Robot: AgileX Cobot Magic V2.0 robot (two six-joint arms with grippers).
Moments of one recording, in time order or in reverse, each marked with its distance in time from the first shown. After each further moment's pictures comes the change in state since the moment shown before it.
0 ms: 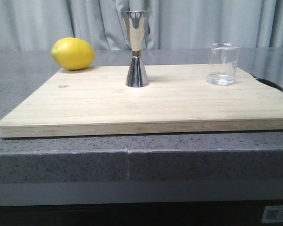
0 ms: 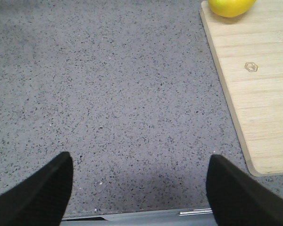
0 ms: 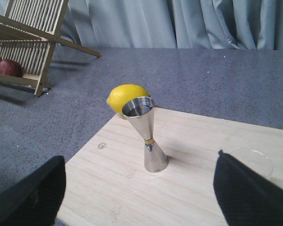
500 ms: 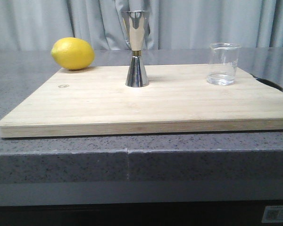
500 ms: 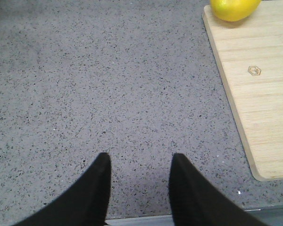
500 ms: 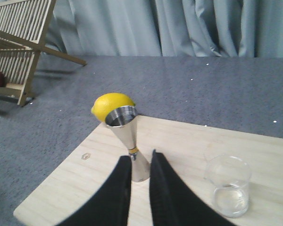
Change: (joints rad) left arm 0.000 -0.001 0.003 0.008 -0.015 0.000; right arm 0.000 0.000 0.000 0.000 0.072 0.000
